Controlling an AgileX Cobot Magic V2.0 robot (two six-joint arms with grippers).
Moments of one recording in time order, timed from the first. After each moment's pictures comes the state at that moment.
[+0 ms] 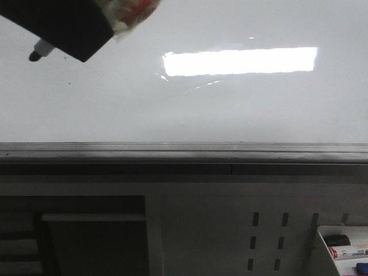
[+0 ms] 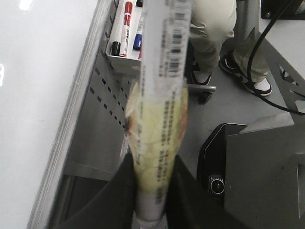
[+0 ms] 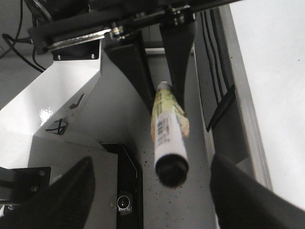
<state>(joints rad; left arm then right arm) -0.77 1.12 -1.01 -0.44 0.89 0.82 0.55 1.18 -1.23 0.68 1.18 -1.05</state>
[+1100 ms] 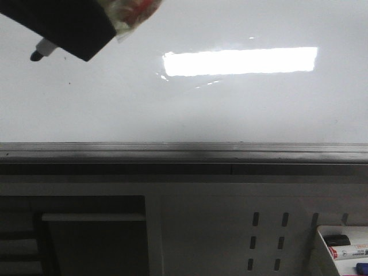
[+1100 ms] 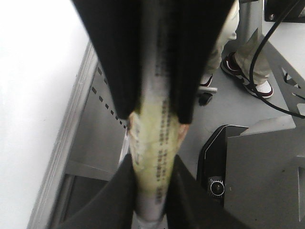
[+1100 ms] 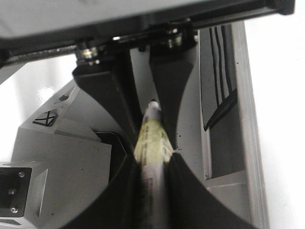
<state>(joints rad) -0.78 1.12 -1.01 -0.44 0.88 0.81 0.66 1.32 -1.30 0.60 1.11 -1.04</state>
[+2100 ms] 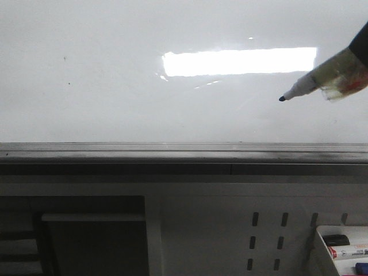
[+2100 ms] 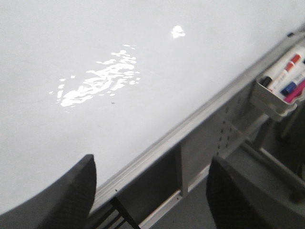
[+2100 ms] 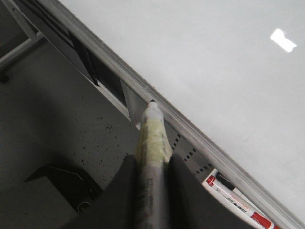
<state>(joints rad) -0.48 0.70 -0.71 -0.18 0.63 0.29 0.33 0.92 -0.82 0.35 0.80 -0.55</state>
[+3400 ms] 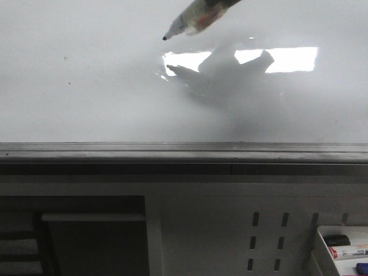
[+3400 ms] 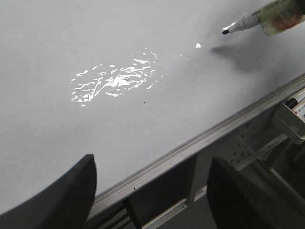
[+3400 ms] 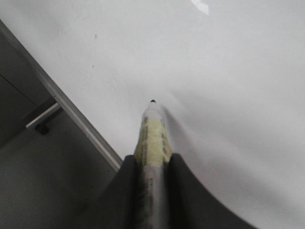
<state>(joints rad) -0.38 0.69 -0.70 -0.21 0.61 0.28 0.46 1.32 -1.15 0.51 0.64 -0.55</state>
